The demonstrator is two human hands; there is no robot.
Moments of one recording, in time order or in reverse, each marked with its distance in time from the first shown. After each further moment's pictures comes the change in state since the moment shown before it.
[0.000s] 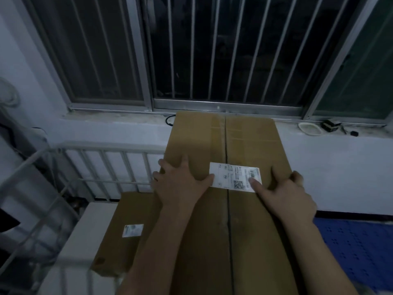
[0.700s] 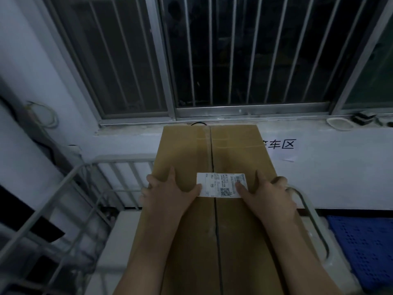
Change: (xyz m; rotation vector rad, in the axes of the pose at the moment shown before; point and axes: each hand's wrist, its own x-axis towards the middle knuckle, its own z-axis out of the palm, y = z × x) left_hand 0.028 -0.124 -0.043 0.102 0.012 -0.122; right_hand -0.045 -0.126 0.047 0.027 -0.083 -0.030
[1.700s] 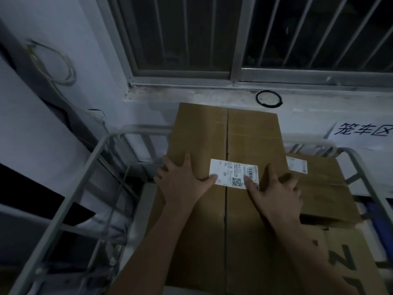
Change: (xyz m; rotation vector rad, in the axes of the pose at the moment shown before) left_hand 0.259 -0.215 0.050 0.015 -0.091 0.049; right_hand 0.042 -0.261 0.214 -0.090 -0.072 0.022
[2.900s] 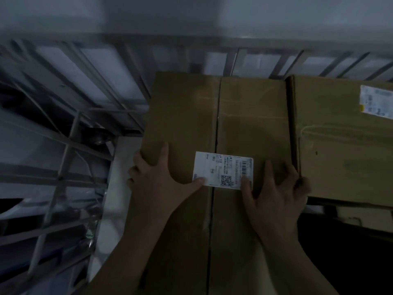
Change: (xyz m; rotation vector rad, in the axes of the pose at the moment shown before) left_hand 0.130 -0.081 0.294 -0.080 -0.218 -0.073; right_hand 0.087 0.015 0.312 -0.060 0.074 -0.027
